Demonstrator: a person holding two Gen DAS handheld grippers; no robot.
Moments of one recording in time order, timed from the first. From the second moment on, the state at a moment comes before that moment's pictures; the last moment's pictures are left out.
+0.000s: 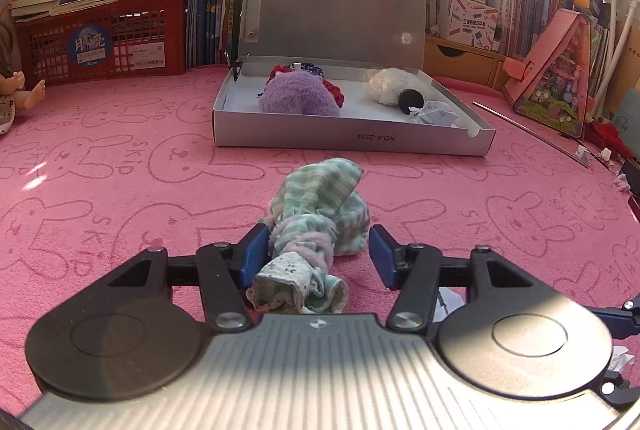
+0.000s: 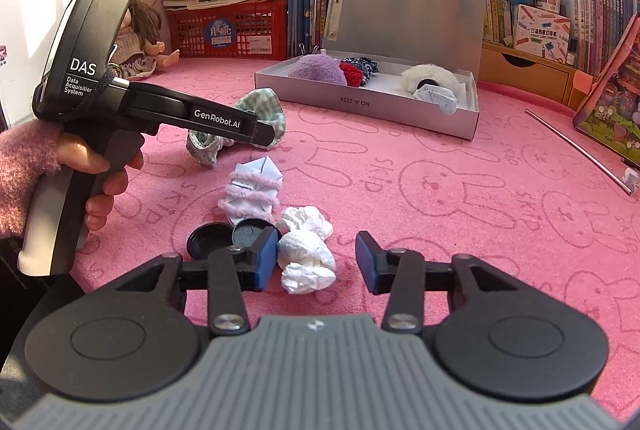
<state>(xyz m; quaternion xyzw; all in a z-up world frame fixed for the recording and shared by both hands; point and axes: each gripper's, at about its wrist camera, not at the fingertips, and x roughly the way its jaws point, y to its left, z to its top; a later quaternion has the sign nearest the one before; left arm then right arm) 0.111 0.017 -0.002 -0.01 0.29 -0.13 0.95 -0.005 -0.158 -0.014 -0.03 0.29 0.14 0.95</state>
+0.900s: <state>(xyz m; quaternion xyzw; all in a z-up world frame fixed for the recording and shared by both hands) 0.097 0.012 0.027 0.00 0.26 -0.14 0.96 0.016 -0.178 0.001 -0.01 0.27 0.09 0.96</state>
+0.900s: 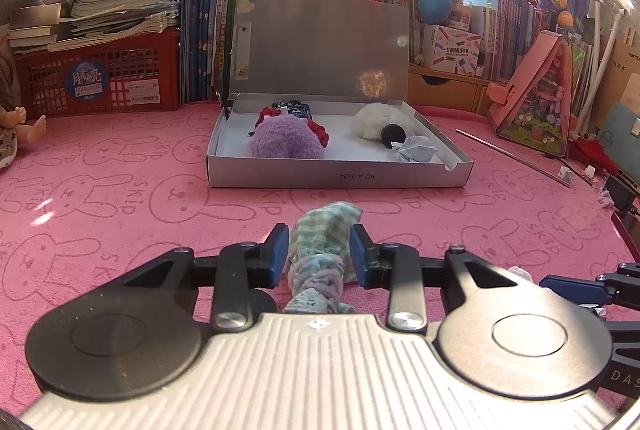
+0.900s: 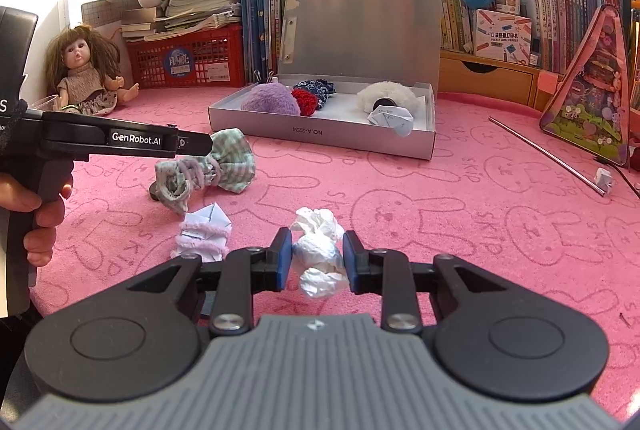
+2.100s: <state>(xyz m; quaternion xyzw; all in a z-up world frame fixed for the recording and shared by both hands) 0.118 -0.002 0.028 0.00 0.27 -0.15 0.95 0.046 -0.191 0.008 0.02 0.27 0.06 0.96</state>
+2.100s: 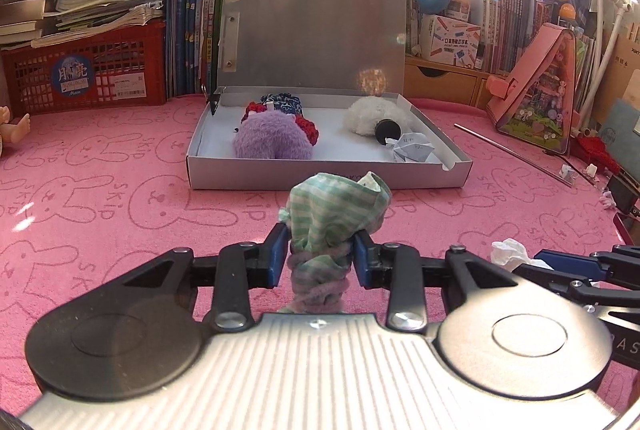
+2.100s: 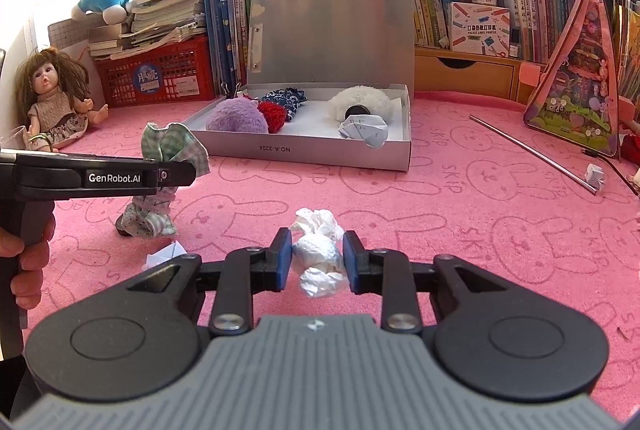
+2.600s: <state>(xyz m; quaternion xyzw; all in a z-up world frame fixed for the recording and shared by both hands) 0.129 0.001 0.039 -0.02 0.26 -0.14 0.95 0.074 -0.199 0.023 0.05 0.25 0.06 0.96</state>
